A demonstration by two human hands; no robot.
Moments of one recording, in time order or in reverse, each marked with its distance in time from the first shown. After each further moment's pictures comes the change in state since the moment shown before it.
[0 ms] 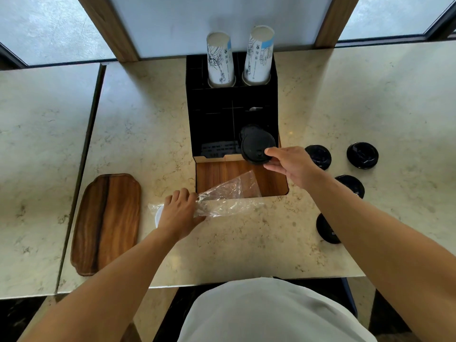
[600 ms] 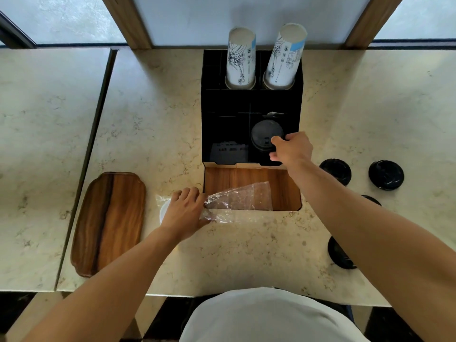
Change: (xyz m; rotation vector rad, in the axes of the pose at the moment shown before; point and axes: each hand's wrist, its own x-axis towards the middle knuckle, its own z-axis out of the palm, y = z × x) left_hand 0.024 -0.012 -0.009 0.061 0.018 0.117; right_hand 0.048 -0.038 0.052 -0.476 0.362 -0.149
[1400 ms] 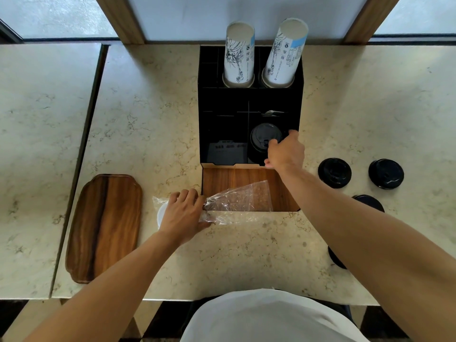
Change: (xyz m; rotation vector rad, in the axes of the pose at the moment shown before) left_hand 0.003 -0.001 0.007 0.031 0.030 0.006; right_hand -0.002 -0.002 0.020 -0.100 0.023 0.020
